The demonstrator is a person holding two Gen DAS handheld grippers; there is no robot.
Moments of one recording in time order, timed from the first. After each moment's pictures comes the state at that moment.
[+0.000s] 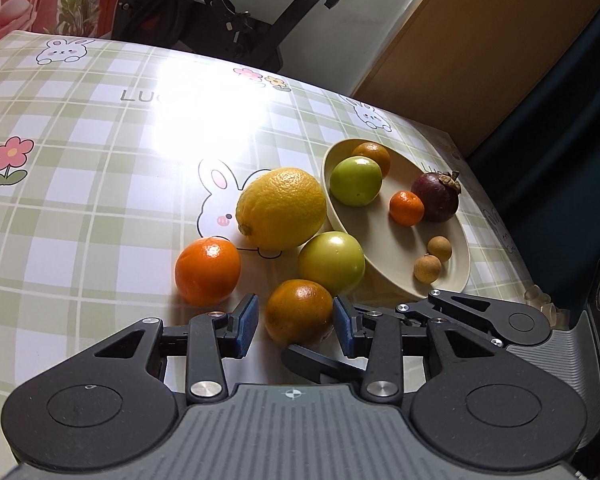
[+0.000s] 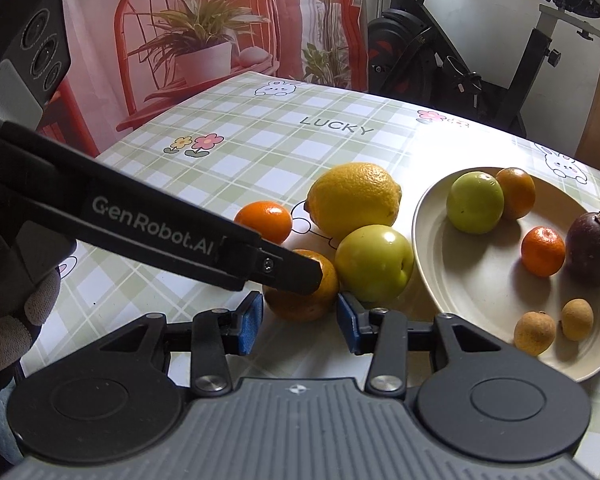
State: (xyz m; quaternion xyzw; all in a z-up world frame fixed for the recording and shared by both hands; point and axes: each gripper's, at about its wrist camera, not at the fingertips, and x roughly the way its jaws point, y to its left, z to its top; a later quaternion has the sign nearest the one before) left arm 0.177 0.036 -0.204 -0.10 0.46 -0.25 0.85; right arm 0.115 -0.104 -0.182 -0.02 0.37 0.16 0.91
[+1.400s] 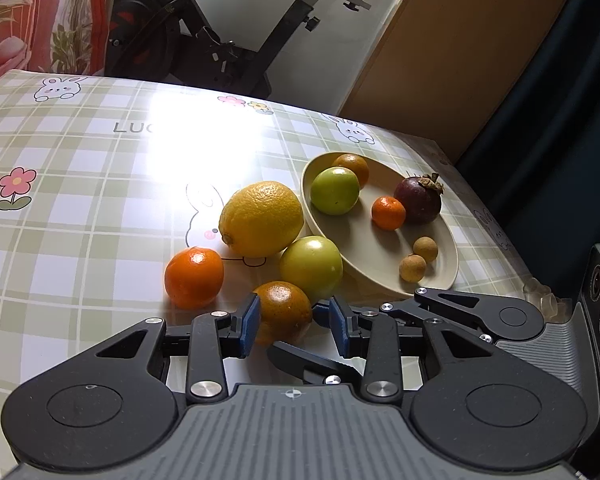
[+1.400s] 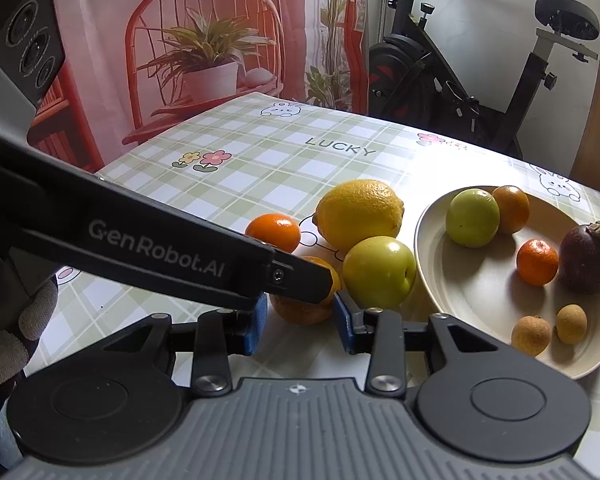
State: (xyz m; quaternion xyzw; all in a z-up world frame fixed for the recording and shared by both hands) left arm 0.153 0.026 -0.193 -0.07 0.42 -0.26 0.87; right arm 0.098 -0.103 -0.181 -0.03 0.34 0.16 0.93
